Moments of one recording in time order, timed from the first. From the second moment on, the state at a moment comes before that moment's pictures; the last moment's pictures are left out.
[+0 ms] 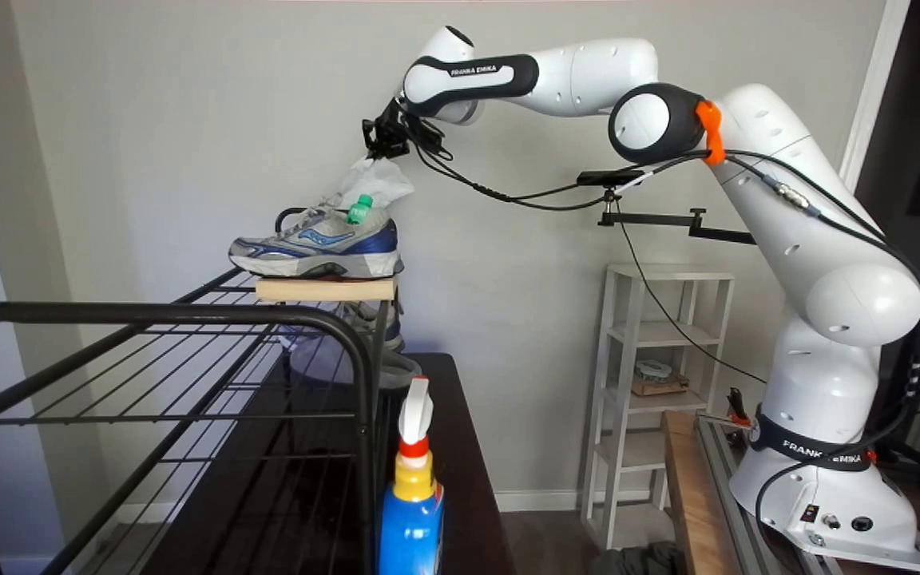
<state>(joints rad) -0.25 0.64 -0.04 -0.95 0.05 2.43 0.50</state>
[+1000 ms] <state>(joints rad) -0.19 0.66 -0.06 -0.94 0.02 2.49 0.52</state>
